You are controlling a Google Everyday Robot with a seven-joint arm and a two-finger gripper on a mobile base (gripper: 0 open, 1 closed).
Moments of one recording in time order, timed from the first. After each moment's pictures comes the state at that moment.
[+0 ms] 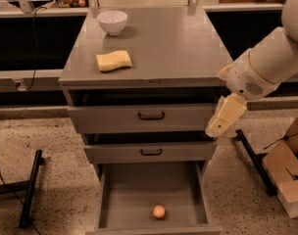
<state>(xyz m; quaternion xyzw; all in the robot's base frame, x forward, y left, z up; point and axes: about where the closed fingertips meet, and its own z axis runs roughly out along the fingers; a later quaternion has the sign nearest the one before) 0.504 -0.164 0.876 -0.57 0.79 0.07 0.23</state>
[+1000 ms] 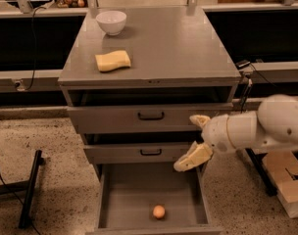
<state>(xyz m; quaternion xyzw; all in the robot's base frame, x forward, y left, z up) 0.502 -0.108 0.734 -0.50 0.75 0.24 0.36</state>
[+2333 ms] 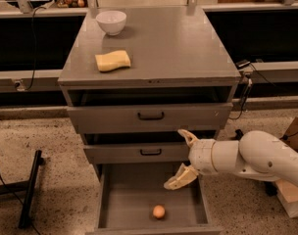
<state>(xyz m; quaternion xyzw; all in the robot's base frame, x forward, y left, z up) 0.494 -0.081 0.661 -0.54 0.70 0.20 0.43</state>
